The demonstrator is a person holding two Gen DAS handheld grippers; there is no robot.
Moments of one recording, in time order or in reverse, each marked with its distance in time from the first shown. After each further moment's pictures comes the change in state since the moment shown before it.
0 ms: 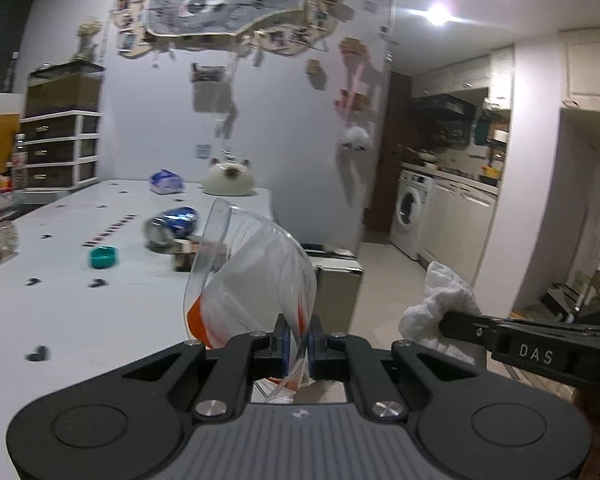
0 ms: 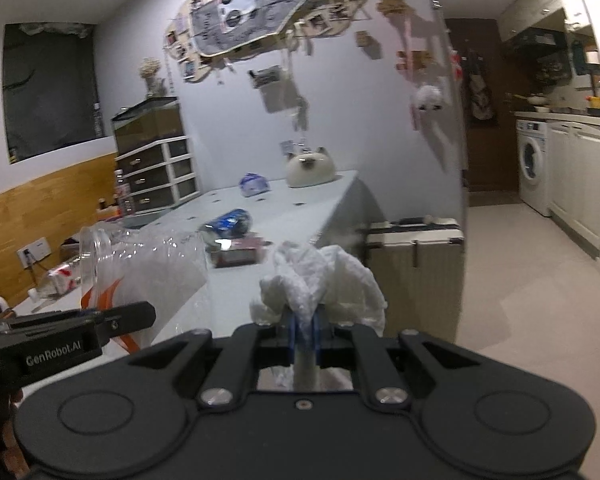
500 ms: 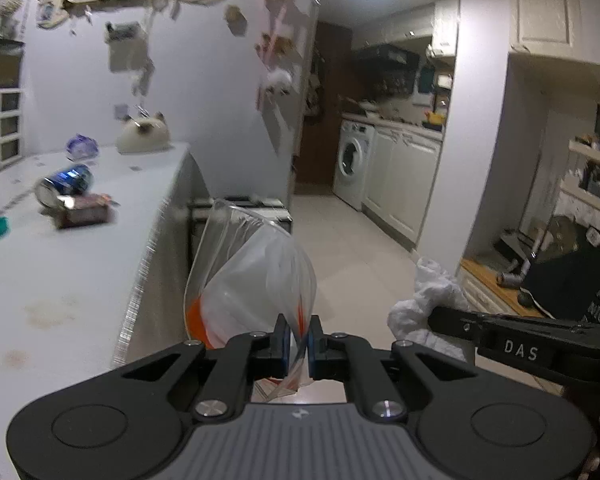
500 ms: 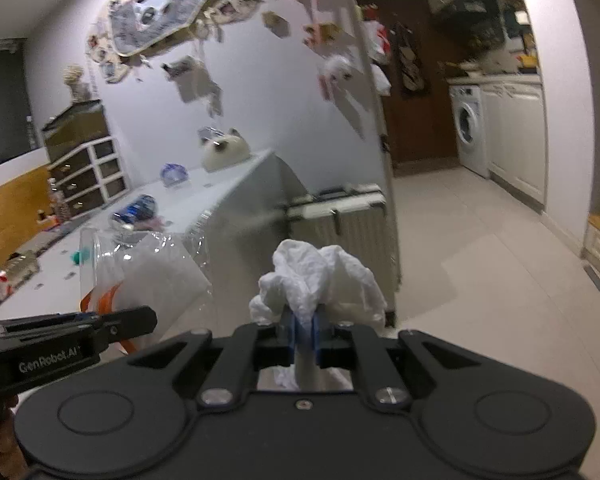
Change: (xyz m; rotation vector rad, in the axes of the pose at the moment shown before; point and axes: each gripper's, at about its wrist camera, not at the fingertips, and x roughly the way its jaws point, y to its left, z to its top) left arm 0.068 -0.085 -0.039 0.075 0.142 -0.159; right arm -0.007 -0.101 -0.044 0.123 0.051 -0.158
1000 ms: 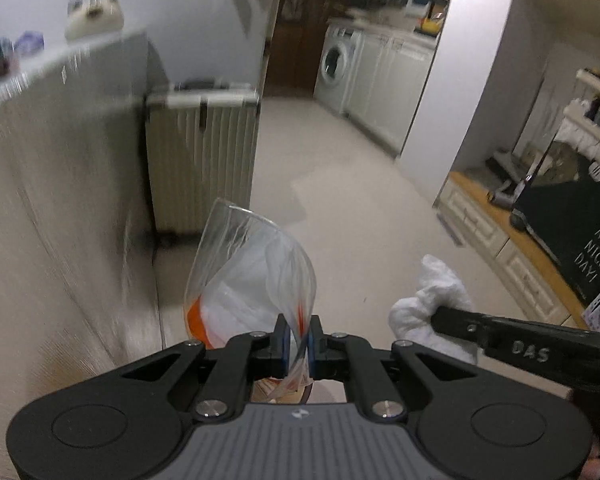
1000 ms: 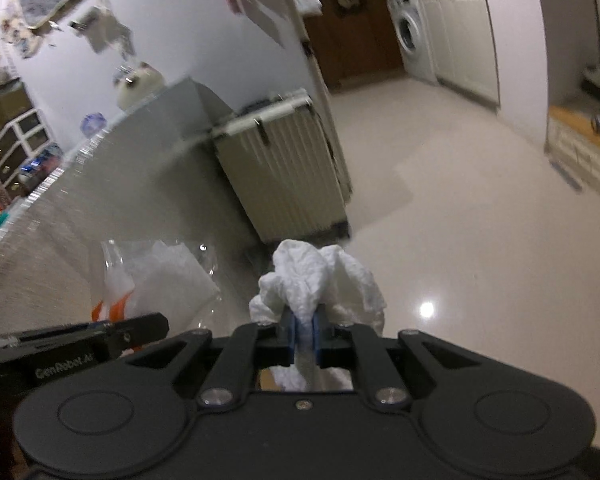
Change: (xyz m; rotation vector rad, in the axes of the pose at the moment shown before) left arm 0.136 -0.026 -0.080 -0.027 0.297 -0.059; right arm 0.073 -0.096 -0.084 0.172 0.223 -0.101
